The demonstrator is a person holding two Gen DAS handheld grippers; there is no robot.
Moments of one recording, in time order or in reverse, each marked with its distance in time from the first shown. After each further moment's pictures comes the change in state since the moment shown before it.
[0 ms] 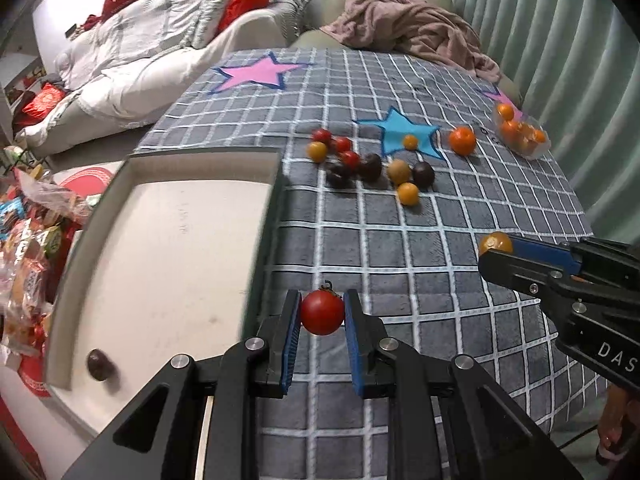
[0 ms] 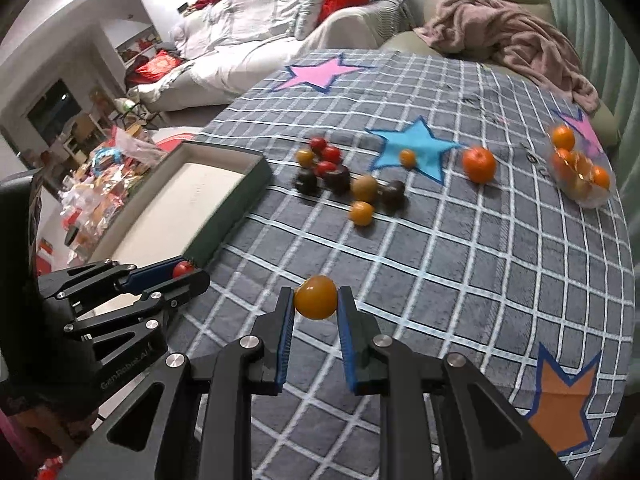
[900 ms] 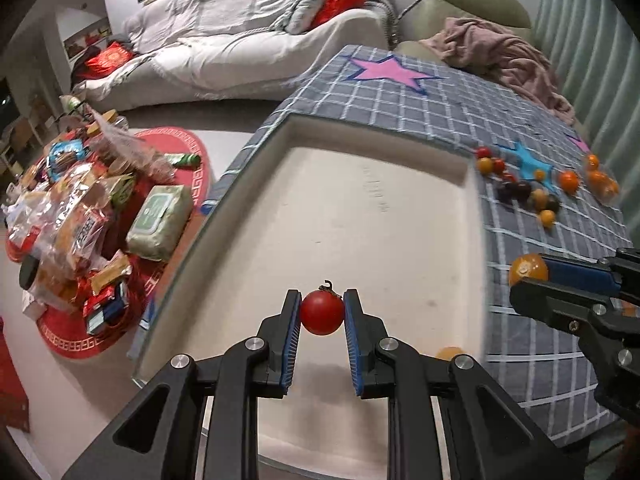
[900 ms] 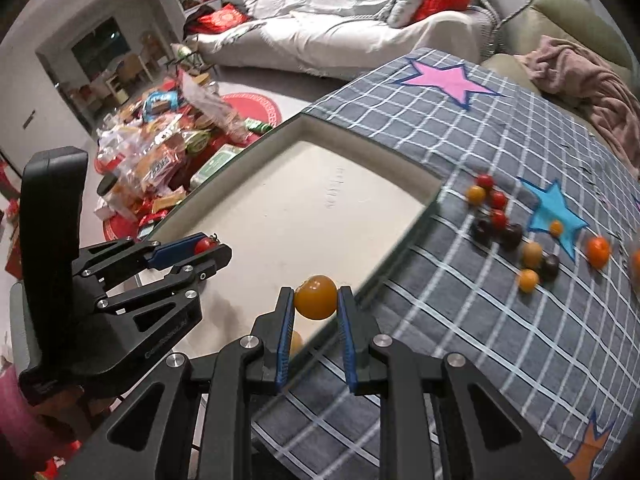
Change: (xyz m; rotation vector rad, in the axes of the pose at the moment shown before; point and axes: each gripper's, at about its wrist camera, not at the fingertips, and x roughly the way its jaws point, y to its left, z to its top) left arm 0.001 0.147 -0.028 -0.179 -0.007 0.153; right arm 0.061 0.148 0.032 -0.216 0.108 0.080
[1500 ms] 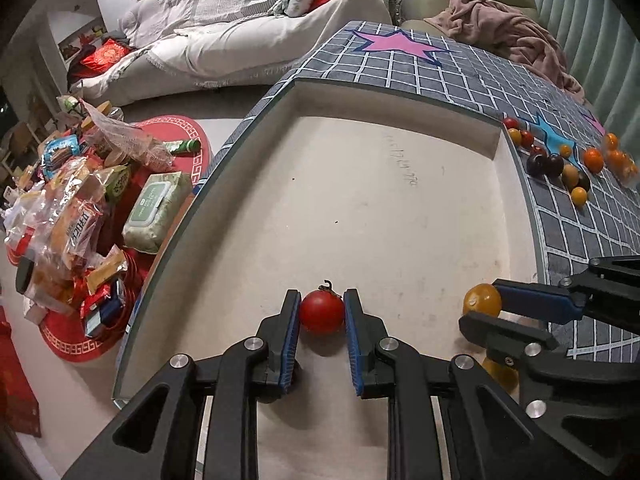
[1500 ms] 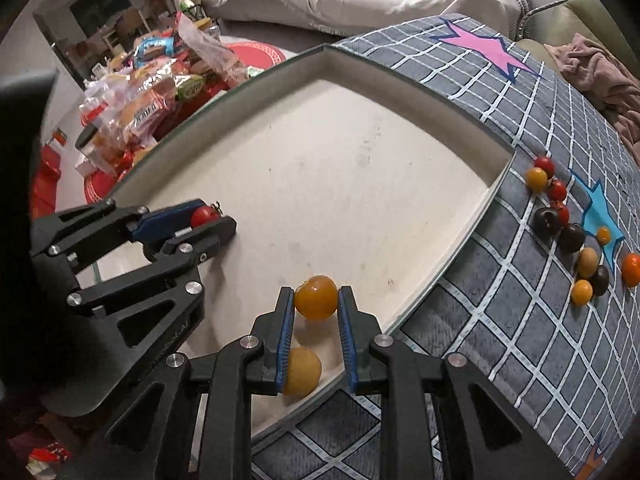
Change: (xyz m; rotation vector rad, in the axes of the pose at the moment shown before) left arm 0.034 0.003 -0.007 0.036 0.049 0.025; right arm 0.068 0.016 -0.004 -0.073 0.142 -0.041
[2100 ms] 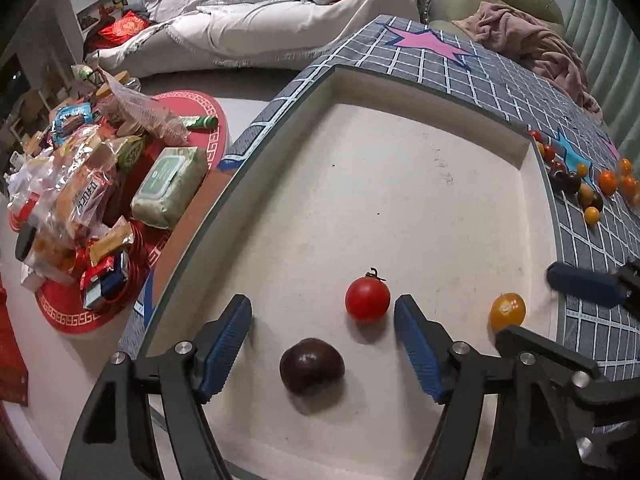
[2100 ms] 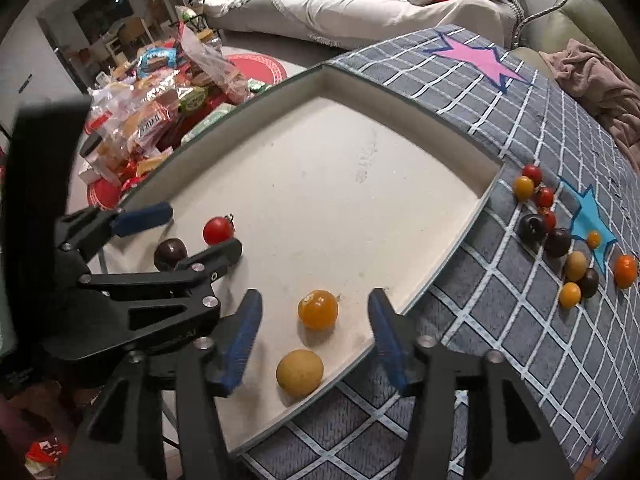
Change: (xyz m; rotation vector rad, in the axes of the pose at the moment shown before) left arm 0.003 0.019 -0.002 -0.101 0.046 0.004; right arm -0.023 -0.006 -0.004 0.011 -0.069 -0.001
